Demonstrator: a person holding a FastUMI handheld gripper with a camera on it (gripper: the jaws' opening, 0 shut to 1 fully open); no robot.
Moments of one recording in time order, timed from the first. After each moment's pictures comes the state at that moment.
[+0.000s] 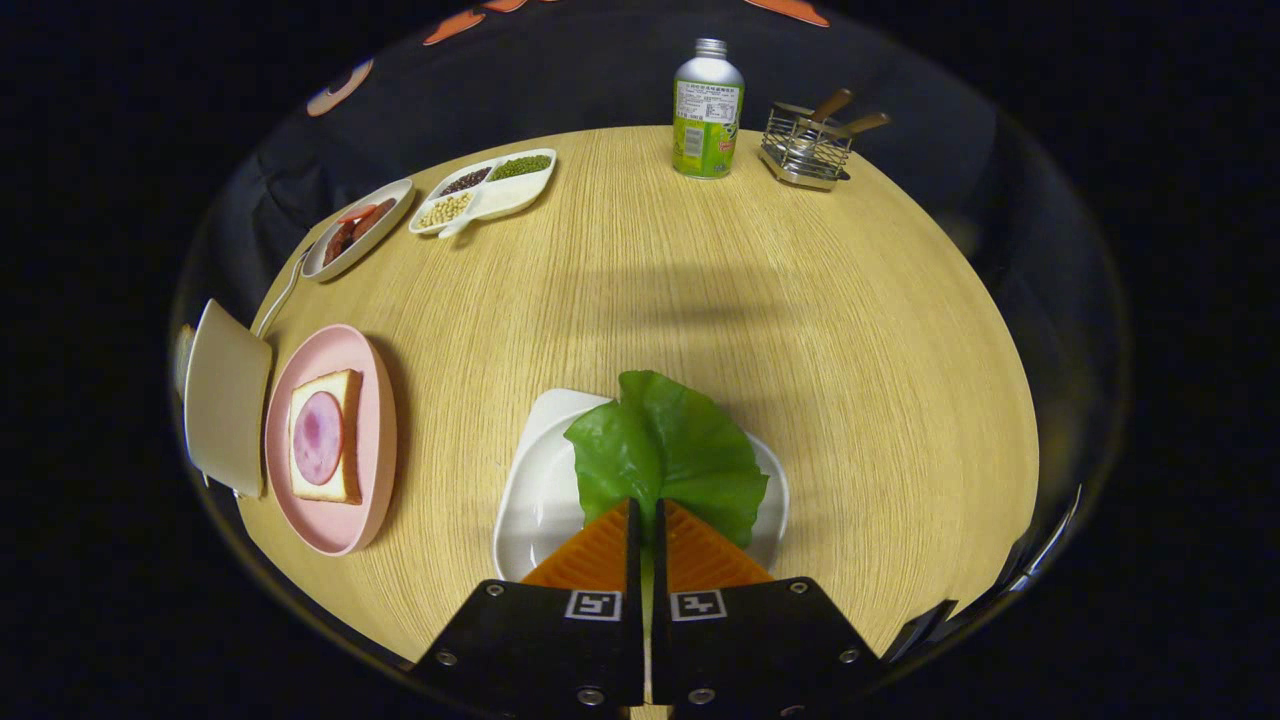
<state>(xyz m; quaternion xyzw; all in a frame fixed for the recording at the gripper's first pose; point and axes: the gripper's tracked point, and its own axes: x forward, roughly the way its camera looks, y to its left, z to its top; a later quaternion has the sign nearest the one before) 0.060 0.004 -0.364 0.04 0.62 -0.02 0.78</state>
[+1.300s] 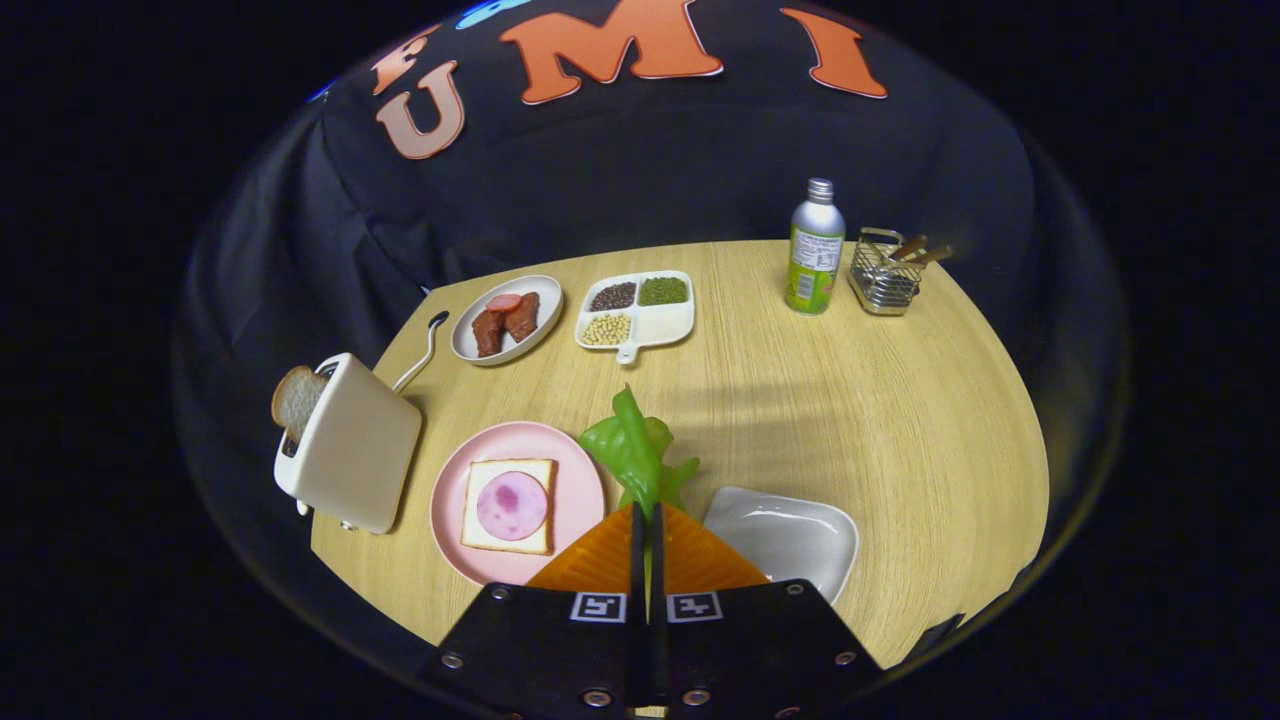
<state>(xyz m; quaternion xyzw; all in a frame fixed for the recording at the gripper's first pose) 0.117 0.099 -0.238 0.09 0.51 0.09 0.85</state>
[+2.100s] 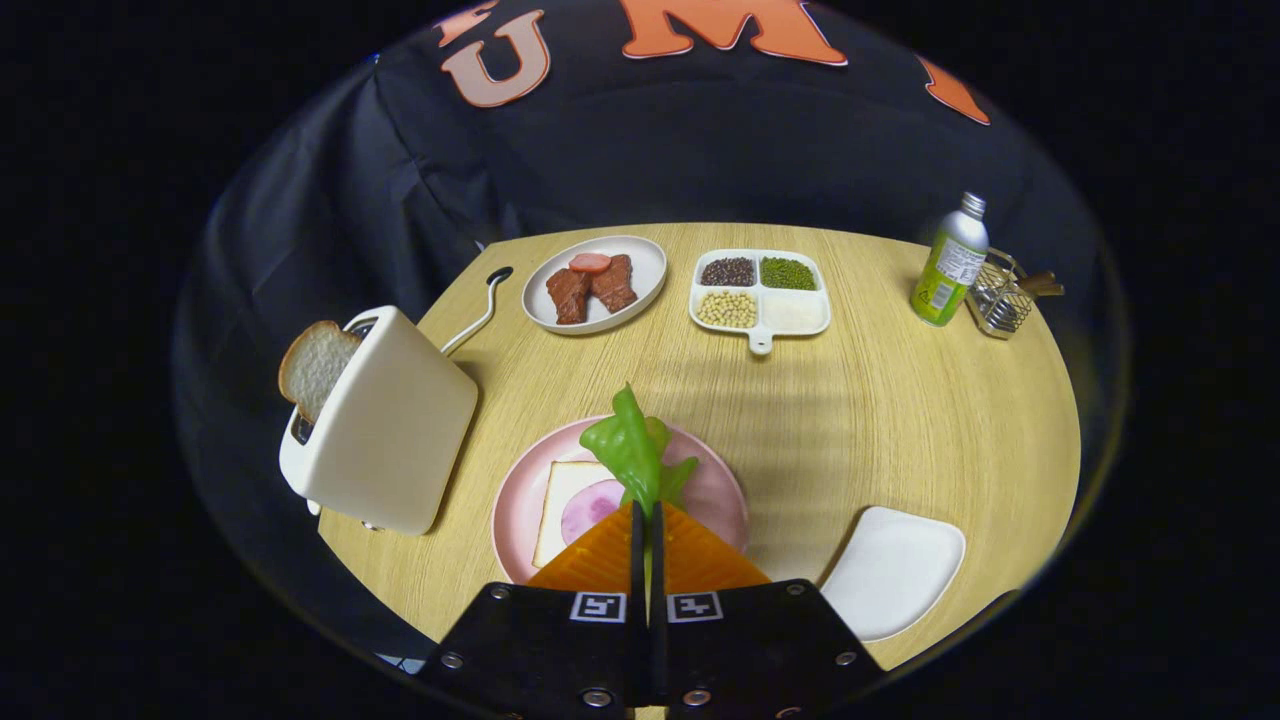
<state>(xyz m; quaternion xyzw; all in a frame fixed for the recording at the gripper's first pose) 0.128 0.211 -0.277 0.06 0.54 0.15 0.82</state>
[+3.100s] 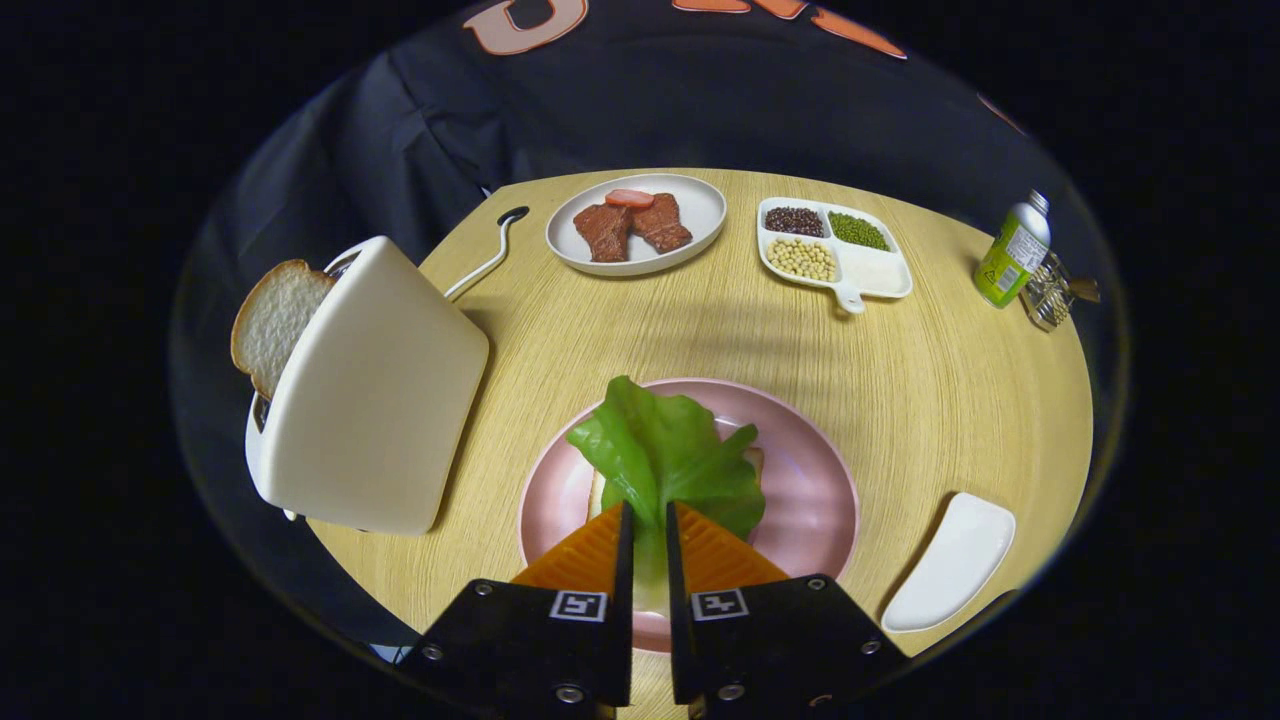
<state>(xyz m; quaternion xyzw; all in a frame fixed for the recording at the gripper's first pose) 0.118 0.267 -0.307 0.04 0.58 0.16 0.80</state>
